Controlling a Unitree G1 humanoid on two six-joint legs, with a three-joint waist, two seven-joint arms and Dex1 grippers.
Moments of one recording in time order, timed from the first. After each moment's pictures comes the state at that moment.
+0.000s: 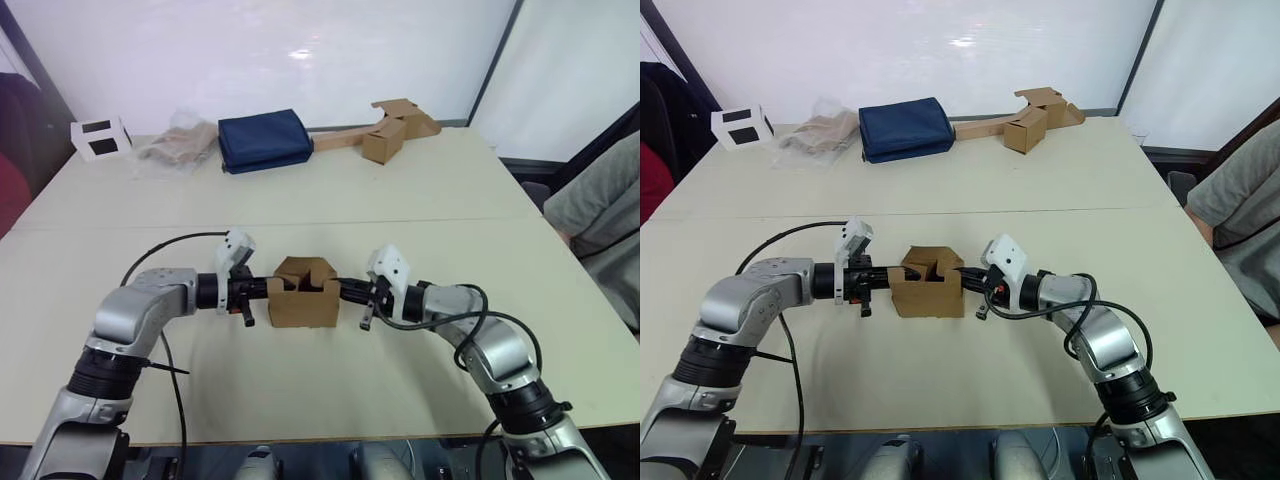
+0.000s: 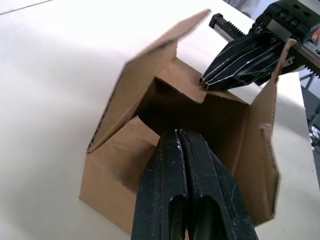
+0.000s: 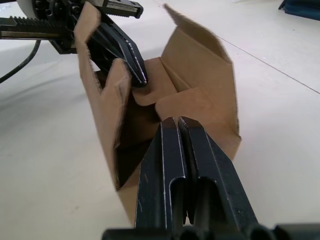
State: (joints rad) left arm -0.52 0.61 -0.06 -0.04 -0.55 0.80 -1.01; right arm -0.42 -0.44 0.21 -0.17 0.31 0.44 0.81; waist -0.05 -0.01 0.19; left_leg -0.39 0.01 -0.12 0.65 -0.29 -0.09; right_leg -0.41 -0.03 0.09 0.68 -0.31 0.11
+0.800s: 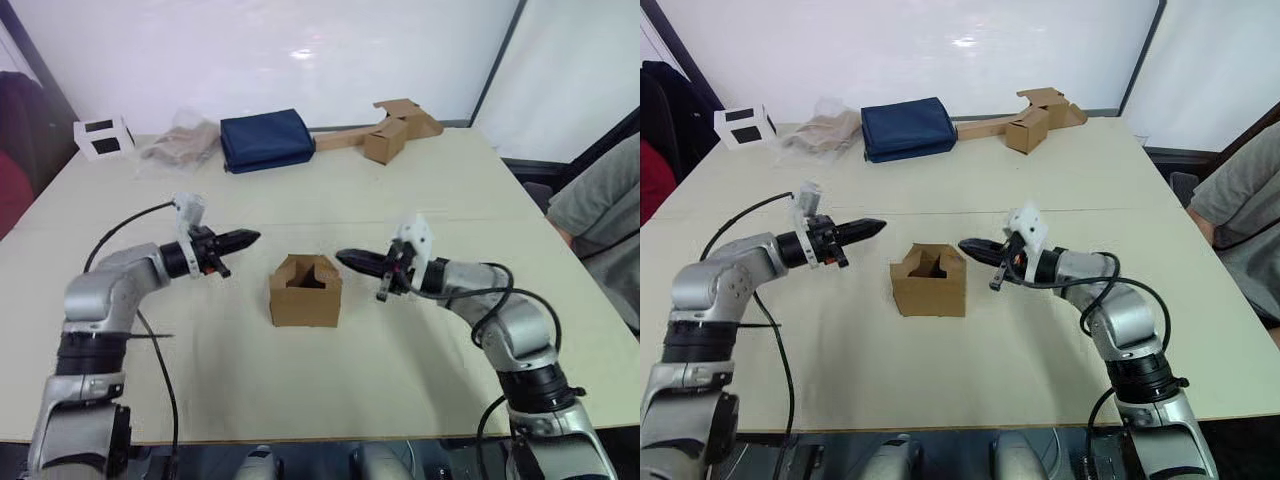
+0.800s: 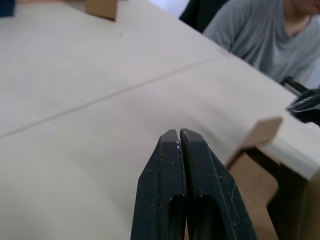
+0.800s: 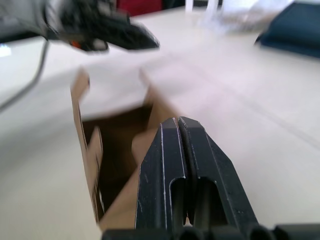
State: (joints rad) left arm -0.67 0.60 0.16 0.25 -0.59 0.71 -0.92; right arm -0.51 -0.46 0.03 -0.23 0.49 0.60 0.84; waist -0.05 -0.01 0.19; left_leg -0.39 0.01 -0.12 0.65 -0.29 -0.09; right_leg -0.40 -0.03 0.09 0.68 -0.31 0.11
